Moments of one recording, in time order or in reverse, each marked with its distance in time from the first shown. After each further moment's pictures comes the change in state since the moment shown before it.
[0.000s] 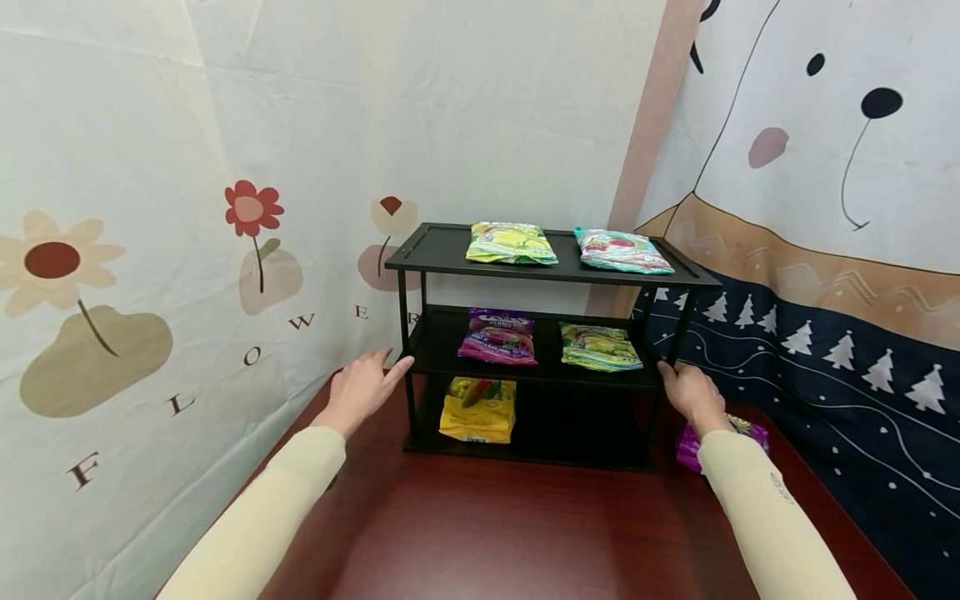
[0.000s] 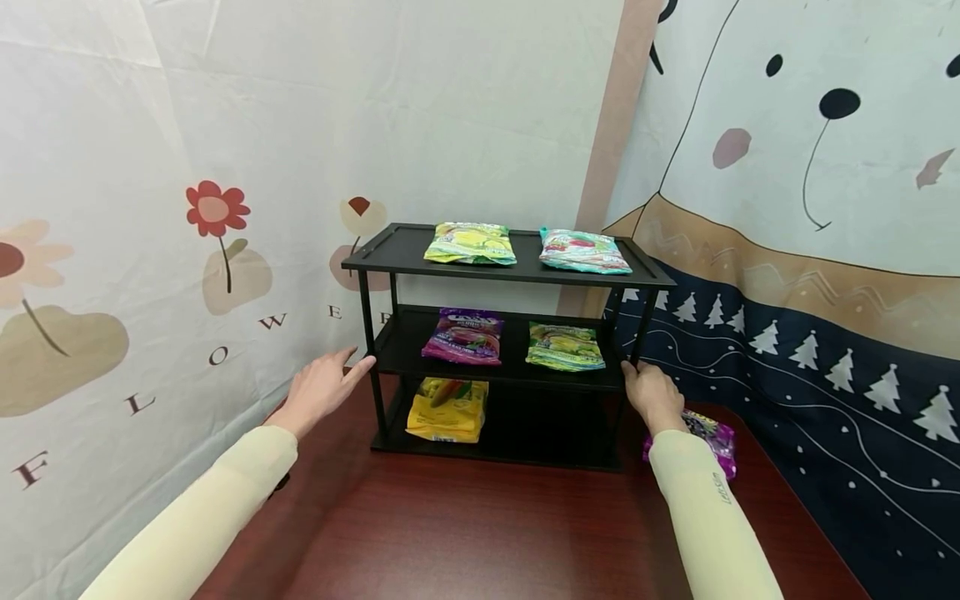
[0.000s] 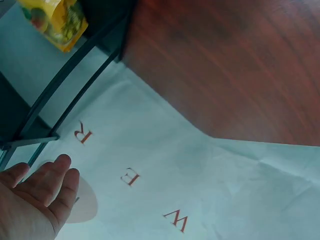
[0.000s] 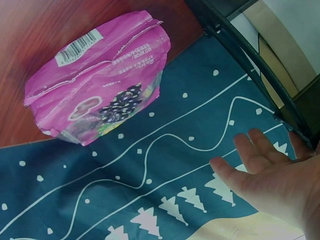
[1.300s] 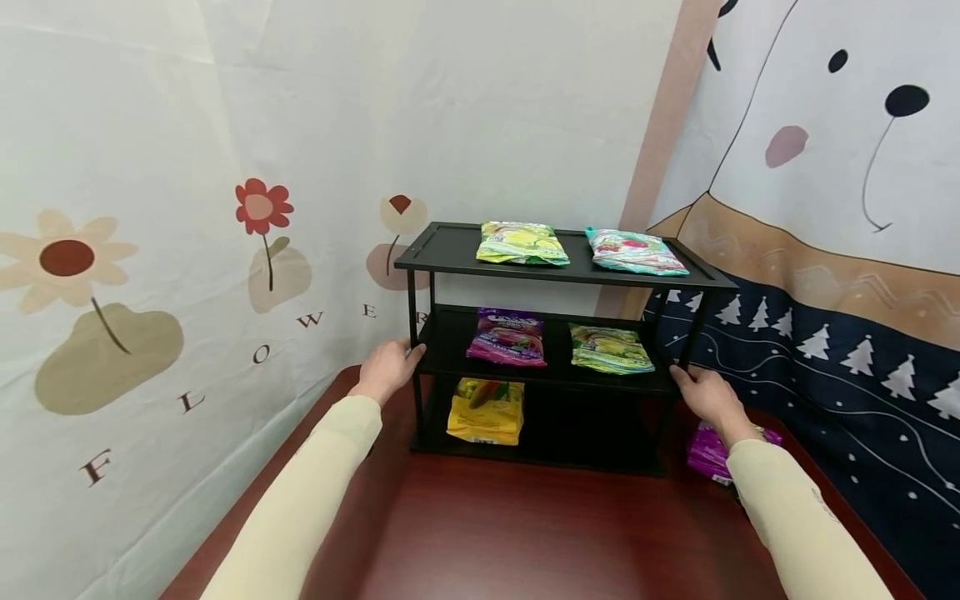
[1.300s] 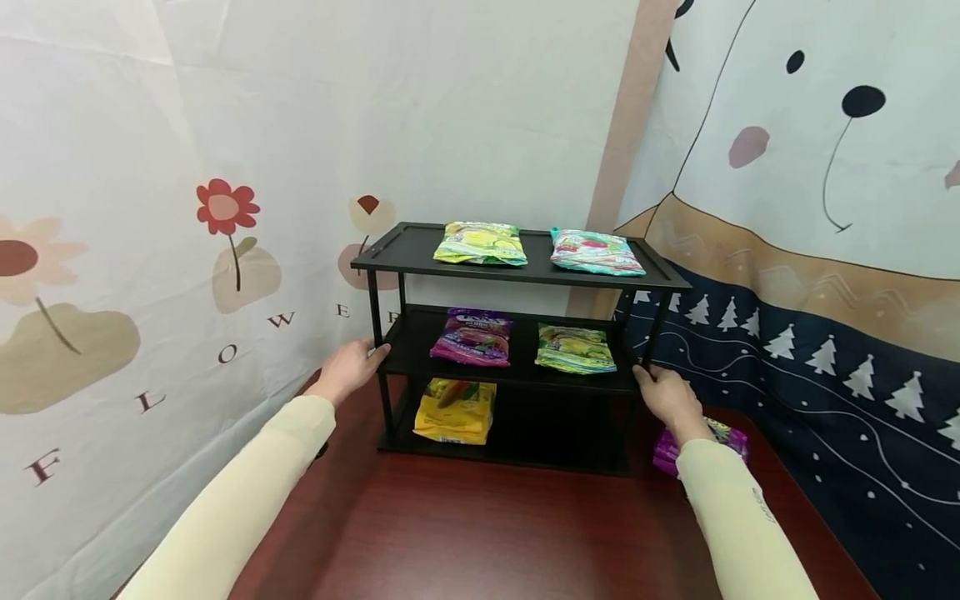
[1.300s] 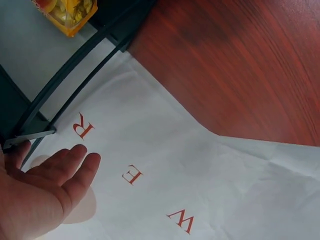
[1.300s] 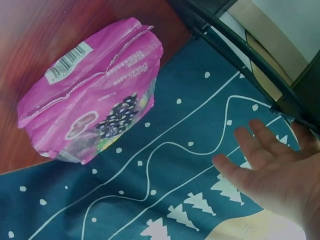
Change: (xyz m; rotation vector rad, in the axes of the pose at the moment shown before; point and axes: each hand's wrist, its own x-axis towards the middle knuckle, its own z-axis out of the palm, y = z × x) left_hand 0.035 0.019 0.002 -0.116 -0.083 -0.026; right_hand 0.005 0.011 -0.007 0.068 -0.114 -0.065
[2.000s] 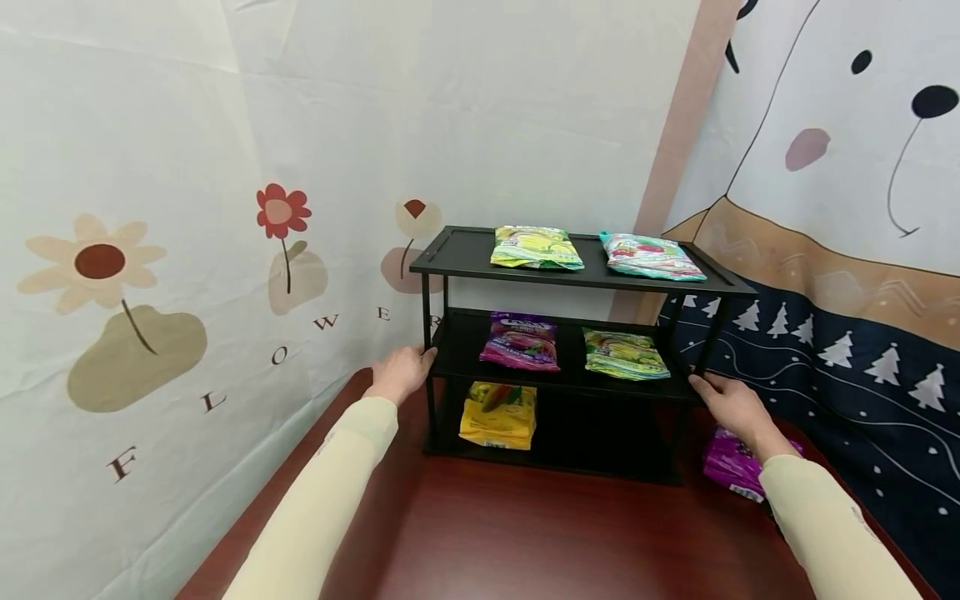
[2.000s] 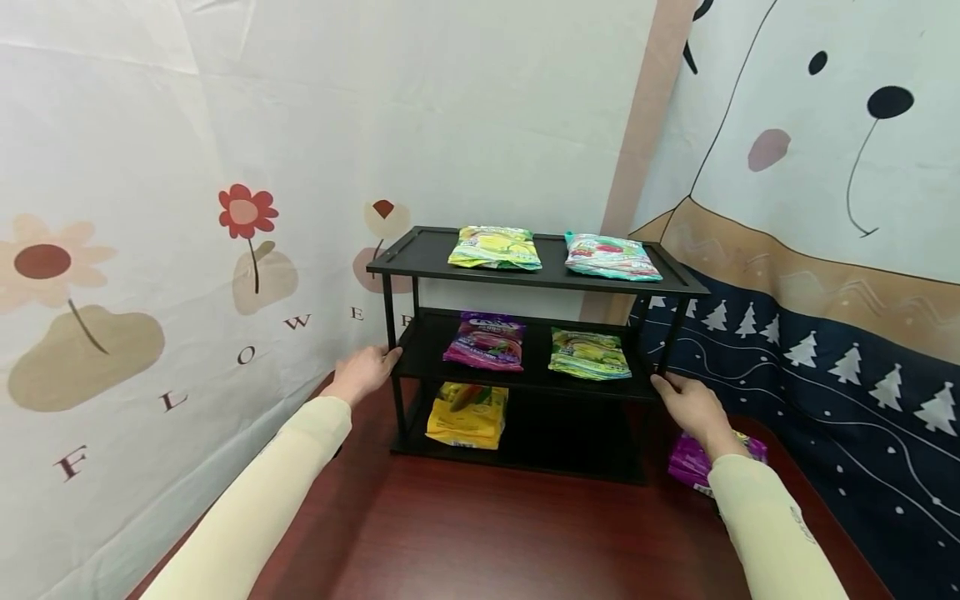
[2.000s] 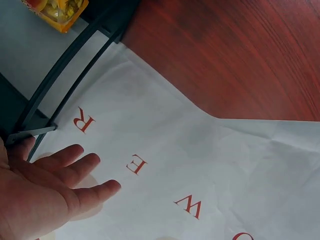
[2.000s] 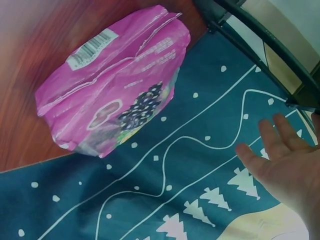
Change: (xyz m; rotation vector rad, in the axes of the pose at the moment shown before) left_hand -0.005 0.009 -0.005 0.061 -0.069 -0.125; right_hand 0.002 0.020 -0.003 -0.013 -0.016 -0.109
